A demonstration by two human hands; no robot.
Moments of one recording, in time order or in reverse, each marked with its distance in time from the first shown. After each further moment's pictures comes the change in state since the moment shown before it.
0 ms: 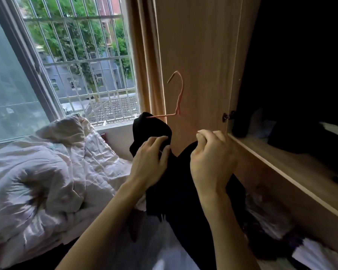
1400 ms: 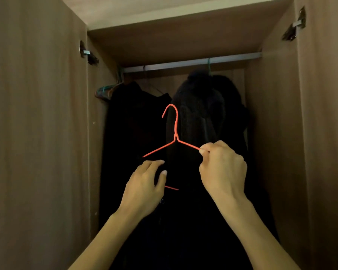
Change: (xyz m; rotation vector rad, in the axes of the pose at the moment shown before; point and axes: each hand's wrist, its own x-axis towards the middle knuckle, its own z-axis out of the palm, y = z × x) left_hand 0.408 0.181 0.108 -0.764 -0.078 0.876; right_hand 0.334 -0.028 -0.007 -0.988 0.604 0.145
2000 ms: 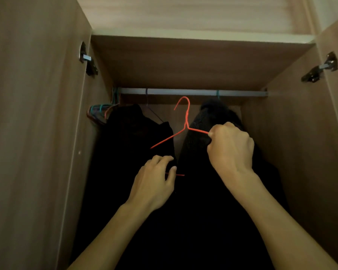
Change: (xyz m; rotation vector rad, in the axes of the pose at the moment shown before) left_hand 0.179 -0.123 0.030 -0.091 0.071 0.182; right_hand 0.151 -0.099 0.101 -0.354 0.165 -0.060
